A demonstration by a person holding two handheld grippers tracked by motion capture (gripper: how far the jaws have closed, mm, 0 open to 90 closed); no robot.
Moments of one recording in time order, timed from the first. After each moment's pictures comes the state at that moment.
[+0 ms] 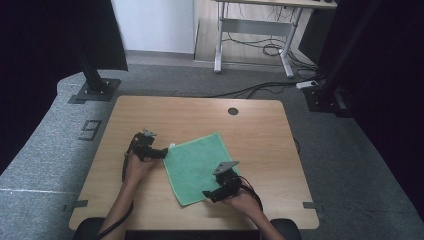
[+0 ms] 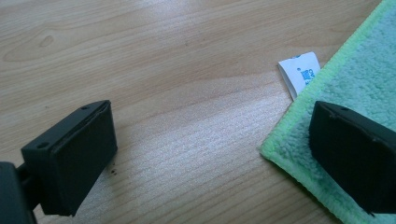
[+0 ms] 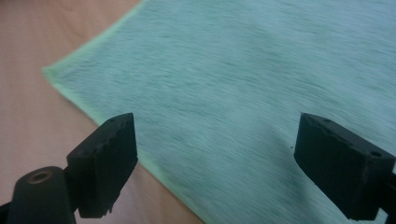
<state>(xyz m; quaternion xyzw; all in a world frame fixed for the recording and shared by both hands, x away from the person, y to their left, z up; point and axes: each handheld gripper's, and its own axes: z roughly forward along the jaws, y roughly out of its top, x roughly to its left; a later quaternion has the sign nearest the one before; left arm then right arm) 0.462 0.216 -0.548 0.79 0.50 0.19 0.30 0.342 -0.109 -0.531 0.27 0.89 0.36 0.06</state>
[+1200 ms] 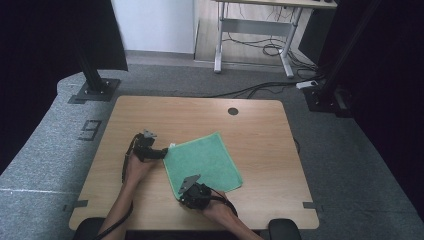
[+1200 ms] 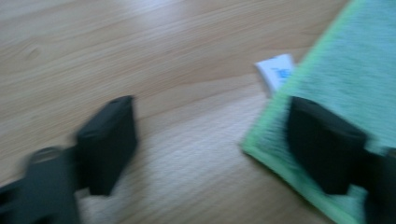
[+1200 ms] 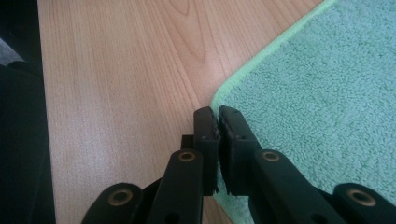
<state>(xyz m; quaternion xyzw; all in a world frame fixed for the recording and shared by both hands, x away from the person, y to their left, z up) 0.453 0.214 -0.546 0.80 0.47 0.19 0.33 0.305 -0.020 -0.532 0.15 0.93 0.32 0.05</state>
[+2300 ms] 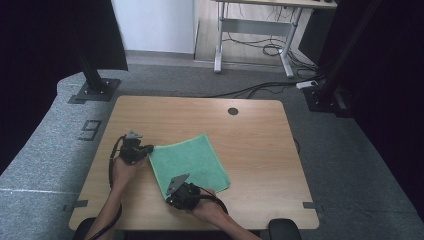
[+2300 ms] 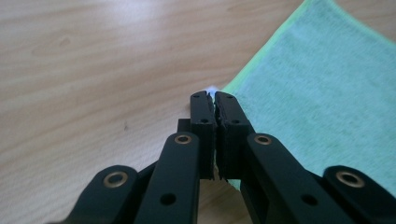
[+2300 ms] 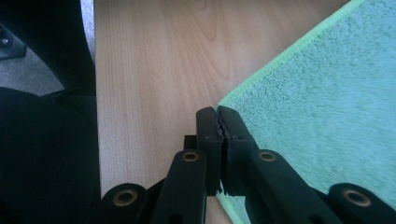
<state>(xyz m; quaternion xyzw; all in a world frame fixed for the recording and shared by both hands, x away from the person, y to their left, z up) 0.430 0.249 -0.516 0.78 0.48 0.14 0.38 0.298 0.010 -0.509 0.10 0.93 0.35 0.03</state>
